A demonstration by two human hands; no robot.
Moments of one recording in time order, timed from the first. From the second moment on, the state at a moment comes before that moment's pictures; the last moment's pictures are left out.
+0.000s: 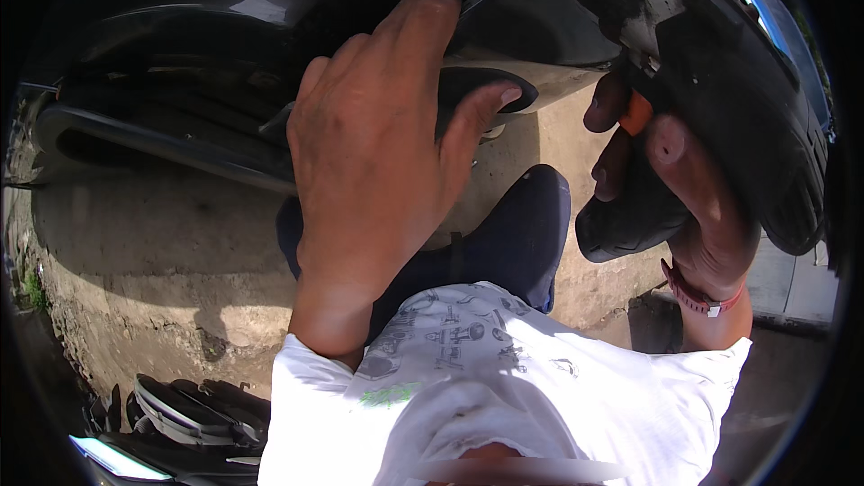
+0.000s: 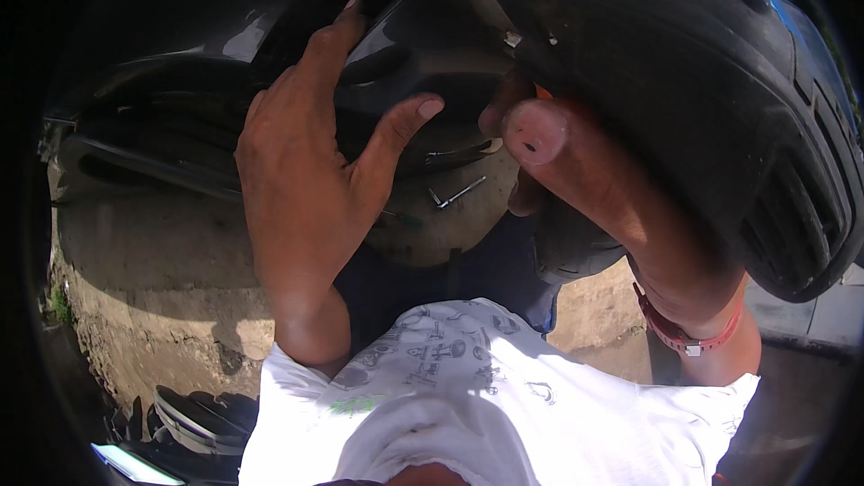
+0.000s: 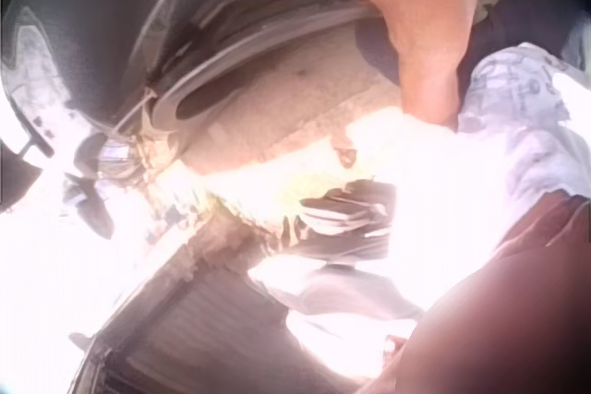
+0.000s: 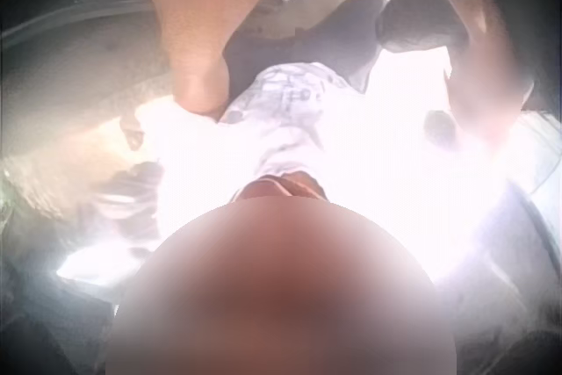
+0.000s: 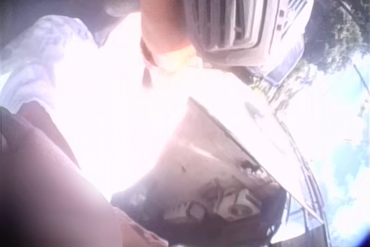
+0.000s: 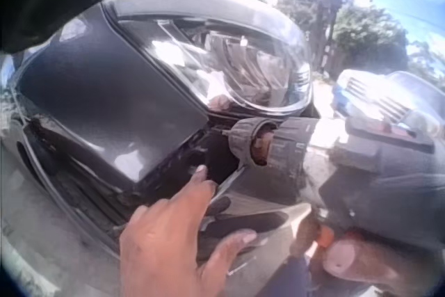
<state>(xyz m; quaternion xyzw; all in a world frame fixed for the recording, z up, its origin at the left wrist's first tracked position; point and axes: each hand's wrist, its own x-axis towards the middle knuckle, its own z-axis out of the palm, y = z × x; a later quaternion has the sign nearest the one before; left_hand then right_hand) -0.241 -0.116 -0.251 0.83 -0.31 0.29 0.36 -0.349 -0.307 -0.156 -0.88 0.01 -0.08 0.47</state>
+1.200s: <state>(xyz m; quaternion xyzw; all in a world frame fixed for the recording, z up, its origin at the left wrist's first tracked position) -0.263 -0.130 -0.232 0.89 -0.28 0.27 0.24 -0.331 -0.372 -0.136 -0.94 -0.28 -0.21 0.04</state>
